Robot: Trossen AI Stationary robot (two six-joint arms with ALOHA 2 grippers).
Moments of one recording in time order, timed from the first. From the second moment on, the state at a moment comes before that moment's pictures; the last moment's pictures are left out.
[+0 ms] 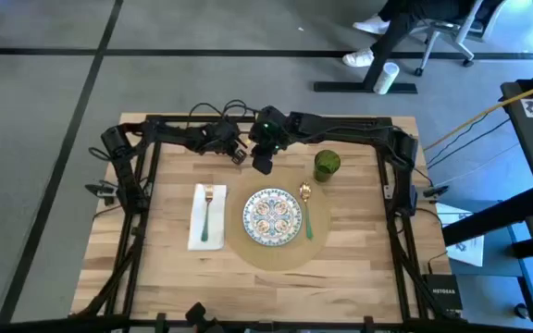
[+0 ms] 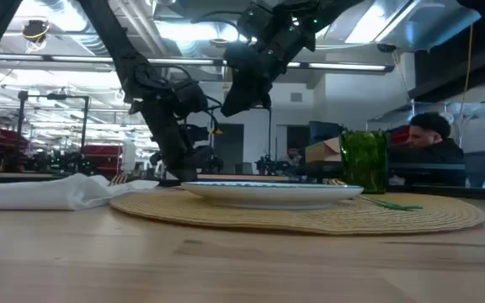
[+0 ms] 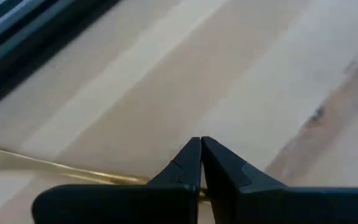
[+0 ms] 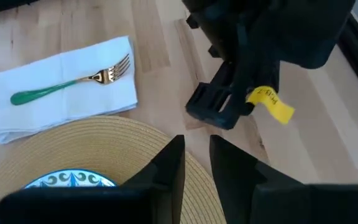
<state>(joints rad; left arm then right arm) 0.58 1.81 0.90 -0.03 -0.14 -0.12 -0.32 1.96 1.64 -0.53 -0.22 0.00</state>
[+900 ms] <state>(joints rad) 0.69 1.17 0.78 -0.31 -0.10 -0.08 -0.33 2.10 1.76 -0.54 -0.23 0.18</state>
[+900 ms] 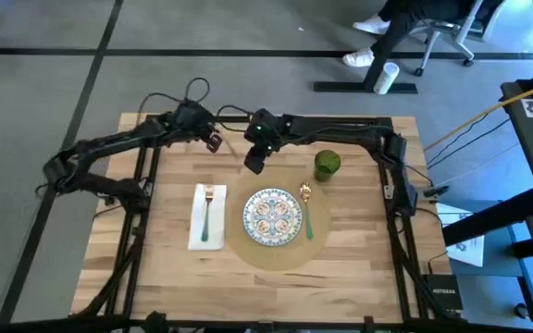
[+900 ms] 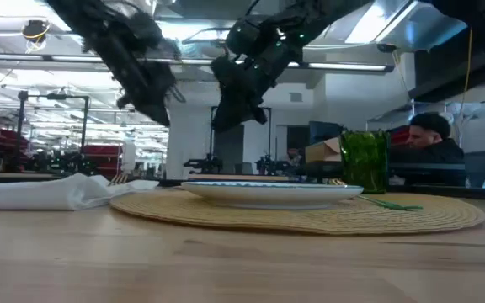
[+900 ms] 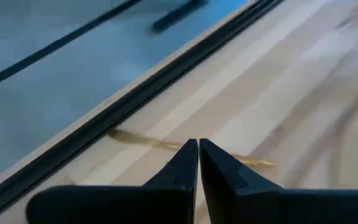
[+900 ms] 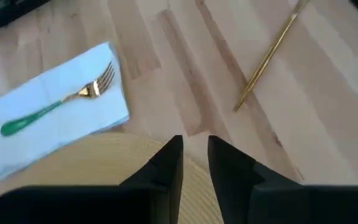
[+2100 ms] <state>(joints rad) 0.67 0.74 0.57 -0.41 -0.03 -0.21 -0.32 2.57 2.33 -0.72 -0.11 0.28</state>
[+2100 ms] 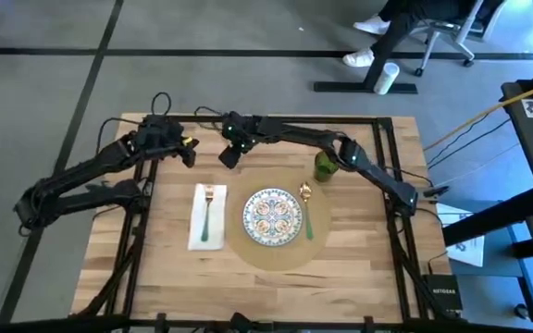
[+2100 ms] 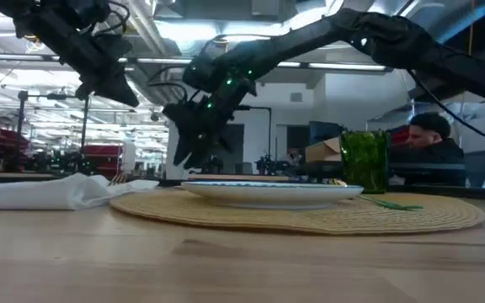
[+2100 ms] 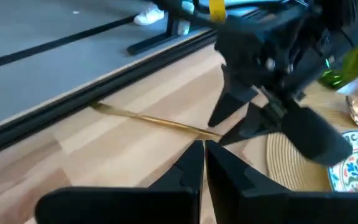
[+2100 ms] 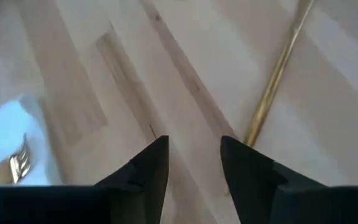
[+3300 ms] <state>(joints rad) 0.64 0.74 0.50 -0.36 -0.03 -0.21 -0.26 2.57 2.32 -0.91 0.05 0.46</state>
